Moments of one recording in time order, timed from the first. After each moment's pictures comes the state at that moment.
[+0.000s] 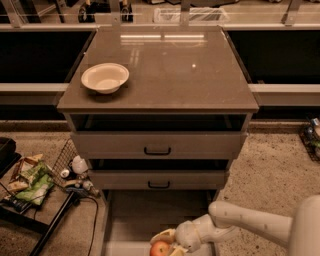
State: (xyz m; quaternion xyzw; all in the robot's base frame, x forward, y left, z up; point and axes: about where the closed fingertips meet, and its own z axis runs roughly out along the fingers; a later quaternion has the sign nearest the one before) arm 0.347 0.004 0.388 -0.52 0.58 0.58 0.24
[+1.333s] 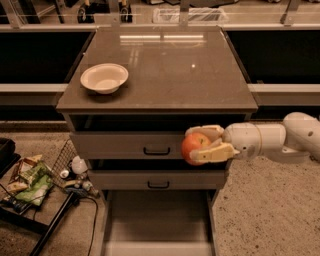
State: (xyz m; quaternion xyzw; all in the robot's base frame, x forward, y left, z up) arm 0.482 -0.096 0.805 -0.45 0.56 0.54 0.43
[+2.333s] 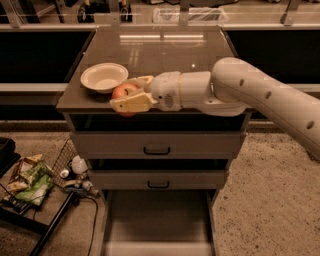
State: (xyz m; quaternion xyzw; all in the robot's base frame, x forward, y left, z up) arm 0.572 0.083 0.895 -0.47 0.61 0.43 0.48
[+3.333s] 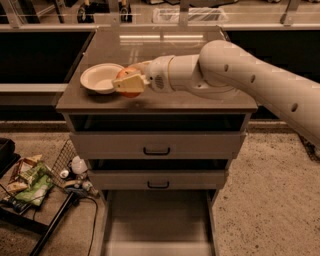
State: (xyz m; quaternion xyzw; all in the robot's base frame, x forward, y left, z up) arm 0.645 0.086 0.900 -0.42 0.68 0.33 0.50
